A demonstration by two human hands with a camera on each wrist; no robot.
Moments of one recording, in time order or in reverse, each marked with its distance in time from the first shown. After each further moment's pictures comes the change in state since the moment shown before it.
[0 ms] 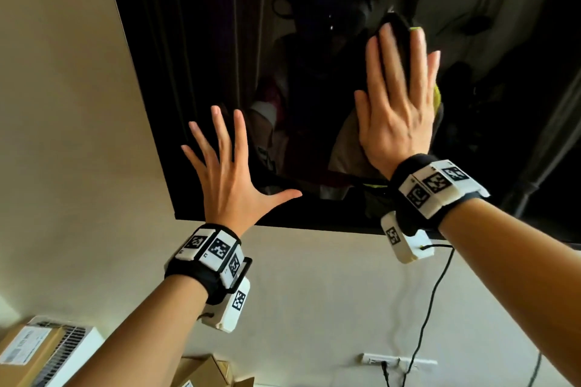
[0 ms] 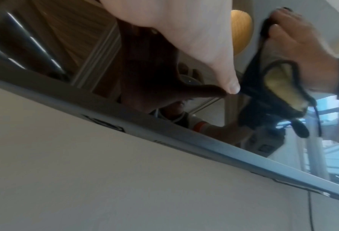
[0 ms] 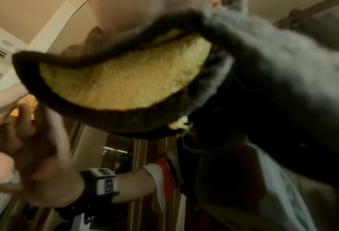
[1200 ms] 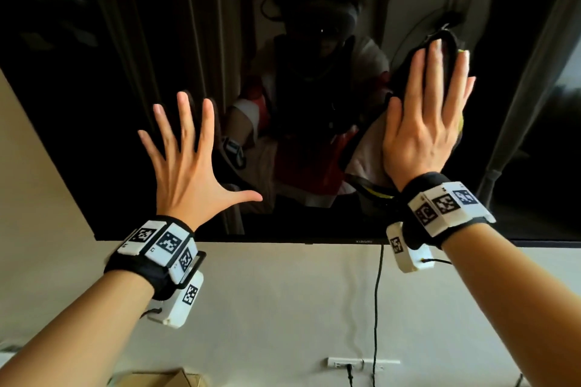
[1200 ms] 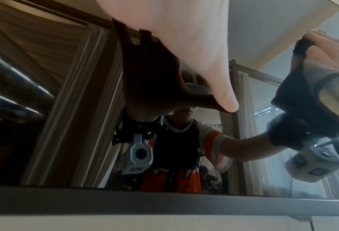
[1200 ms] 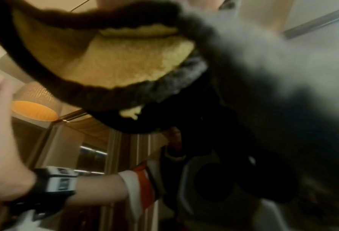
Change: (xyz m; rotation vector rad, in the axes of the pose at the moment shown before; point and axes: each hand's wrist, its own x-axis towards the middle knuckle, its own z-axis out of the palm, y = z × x) left_hand 0.027 0.111 -0.014 0.249 -0.073 0.105; right_hand -0.041 0.161 -0.050 -0.043 0.090 0.260
